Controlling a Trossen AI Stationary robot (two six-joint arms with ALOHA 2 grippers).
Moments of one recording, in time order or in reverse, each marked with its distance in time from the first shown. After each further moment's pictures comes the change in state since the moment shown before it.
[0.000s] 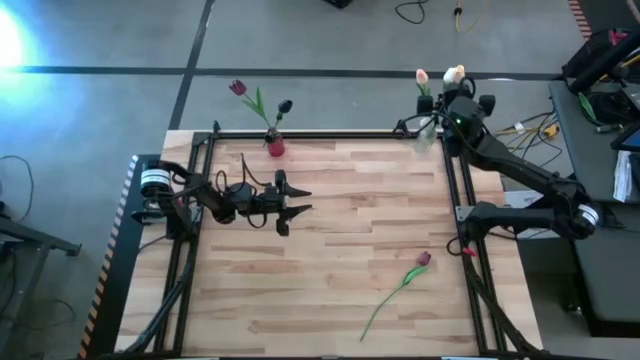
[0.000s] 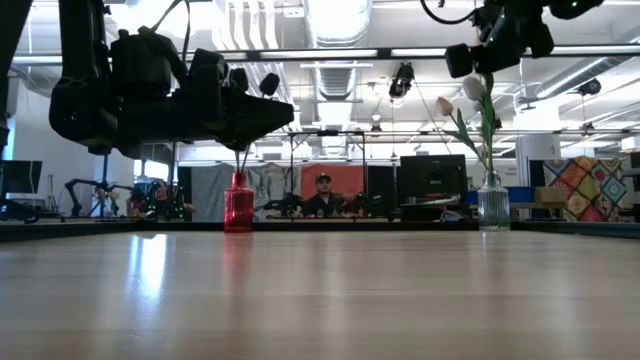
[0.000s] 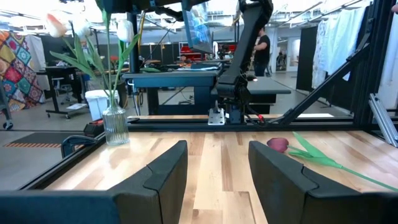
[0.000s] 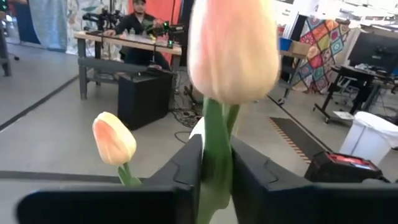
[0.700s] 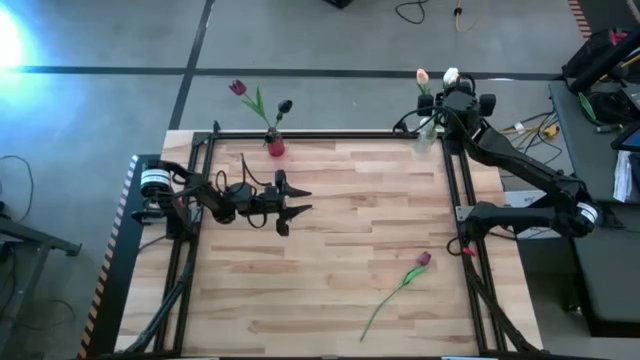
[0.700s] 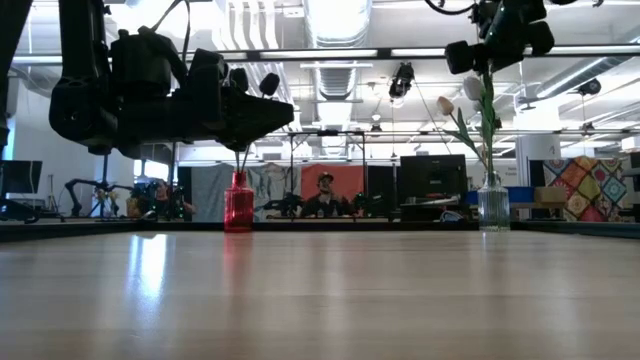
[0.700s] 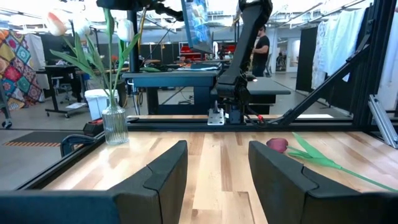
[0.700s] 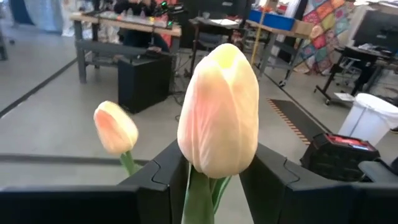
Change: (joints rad) left arm 0.000 0.000 0.000 0.000 0.000 -0.007; right arm 0.010 0.021 0.105 -0.248 0.010 0.150
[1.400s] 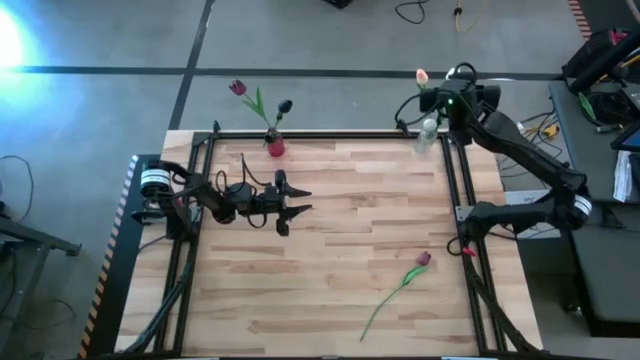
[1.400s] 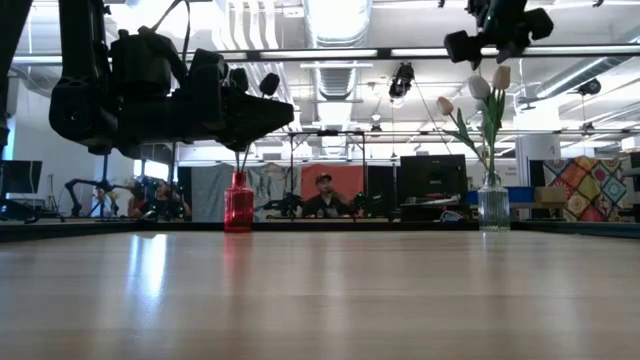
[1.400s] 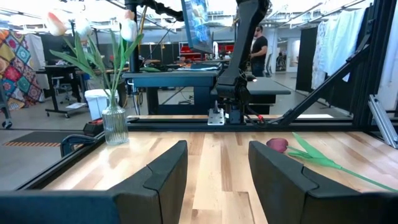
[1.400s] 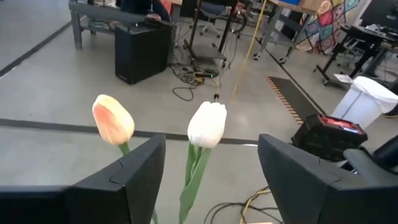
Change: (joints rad) left arm 0.000 0.000 0.000 0.000 0.000 0.000; right arm 0.005 0.083 0.257 -0.427 -0.022 0.158
